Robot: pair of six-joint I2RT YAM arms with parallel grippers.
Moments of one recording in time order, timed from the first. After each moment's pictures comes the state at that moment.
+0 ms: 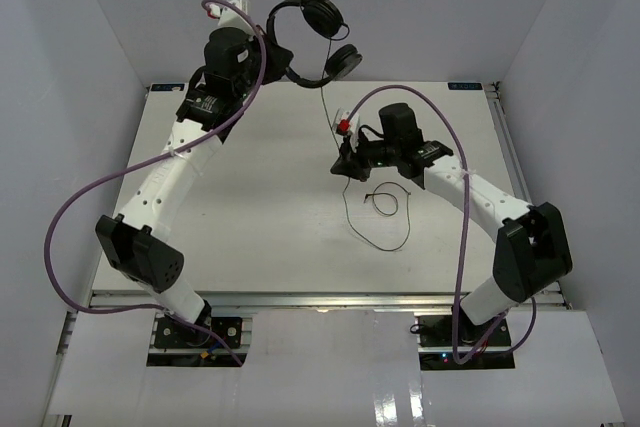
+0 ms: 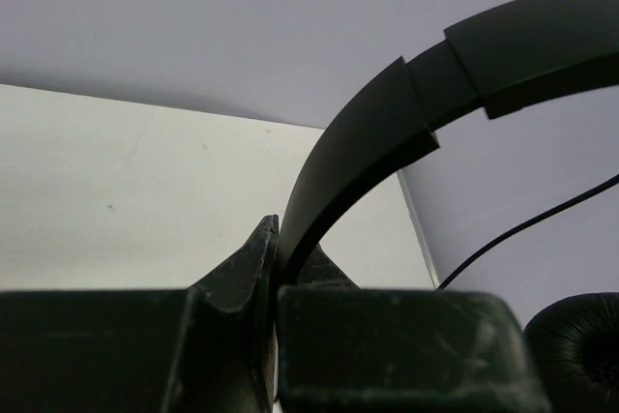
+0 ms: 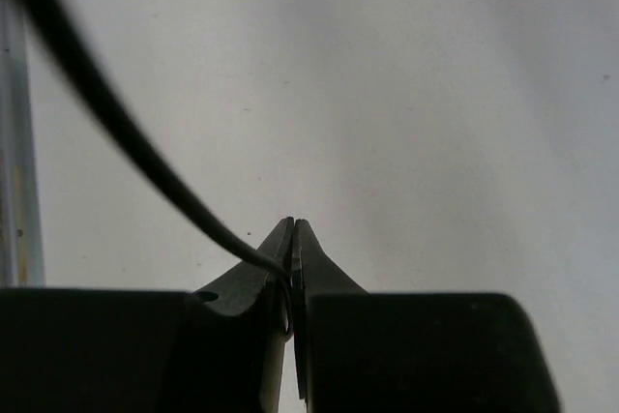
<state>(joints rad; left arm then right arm) -0.42 1.63 1.81 -0.30 -0.06 -0.58 0.55 1.55 1.20 -0.23 -0.71 -0.41</state>
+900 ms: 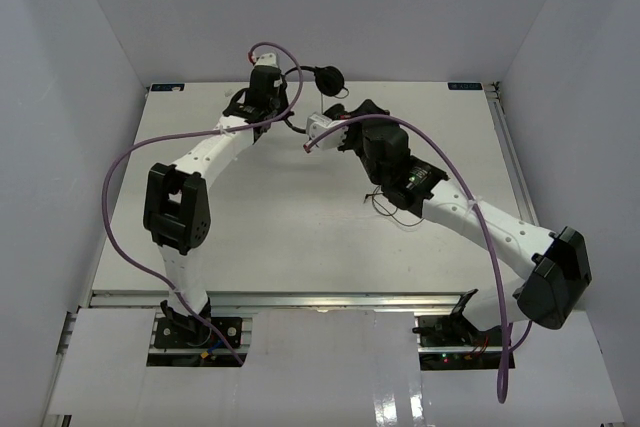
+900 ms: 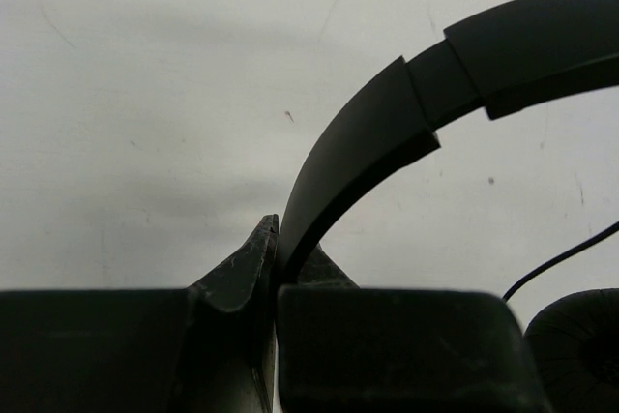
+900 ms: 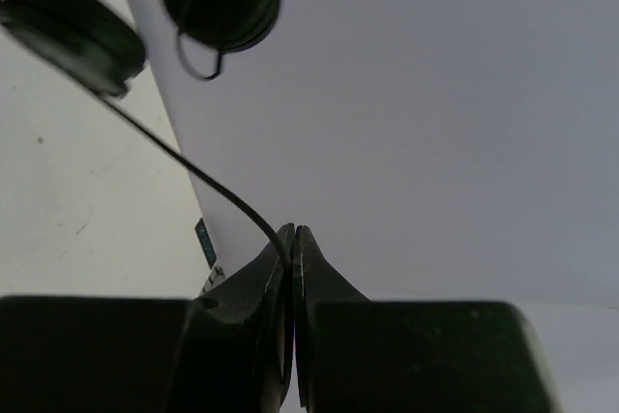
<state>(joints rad) -0.39 1.94 1.67 -0.24 -0.21 -0.40 0.85 1.39 1.20 0.04 0.52 -1.30</state>
